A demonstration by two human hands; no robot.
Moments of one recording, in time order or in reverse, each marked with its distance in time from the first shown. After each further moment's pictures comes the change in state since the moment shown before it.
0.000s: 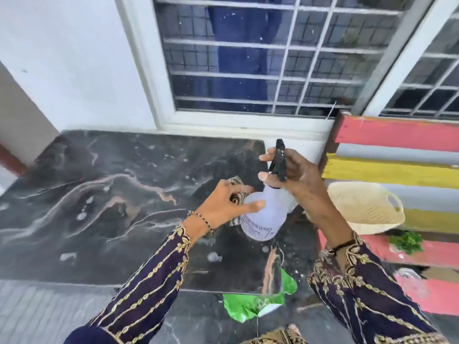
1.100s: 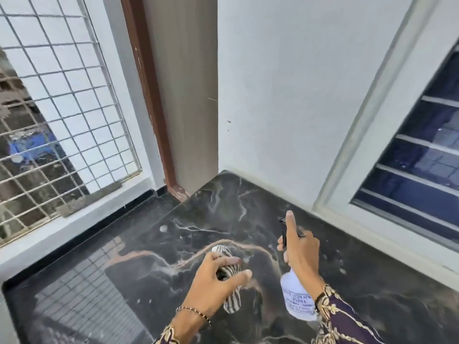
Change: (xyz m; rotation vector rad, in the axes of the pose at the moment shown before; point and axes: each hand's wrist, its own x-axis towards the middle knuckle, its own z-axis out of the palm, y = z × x) left_hand -0.105 -0.187 -0.300 -0.294 0.847 -0.341; right_hand 0.222 0.040 0.422 -0.183 -0.046 0.298
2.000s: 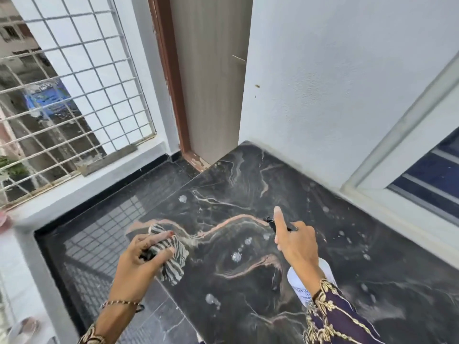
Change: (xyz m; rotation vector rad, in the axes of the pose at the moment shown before) left_hand -0.027 -0.048 -0.138 -0.028 0.417 -0.027; right_hand -0.016 0.023 0.057 -0.465 -0.124 -0.054
